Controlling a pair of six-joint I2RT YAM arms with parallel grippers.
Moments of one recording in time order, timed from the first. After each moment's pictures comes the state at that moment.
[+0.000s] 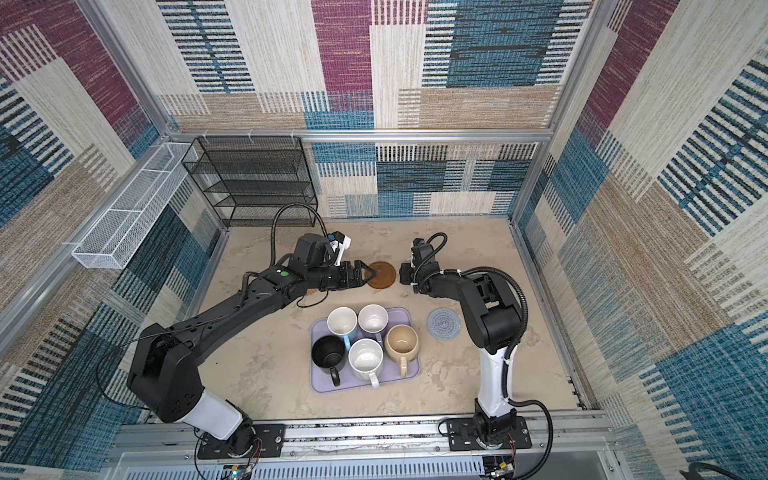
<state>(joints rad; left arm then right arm) -0.57 1.58 1.24 -0.31 0.37 -0.60 0.33 2.00 1.14 0.07 -0.07 0.35</state>
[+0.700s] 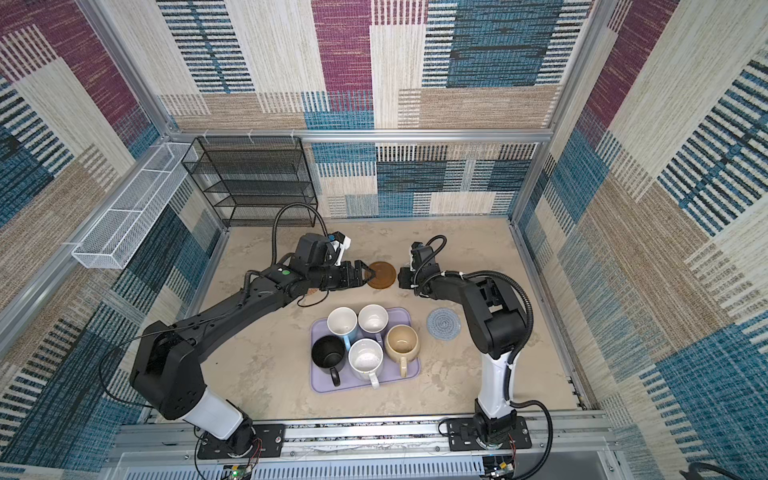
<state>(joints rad) -0.57 1.60 1.25 -0.32 0.37 -0.60 0.34 1.95 1.11 0.00 -0.11 0.36</state>
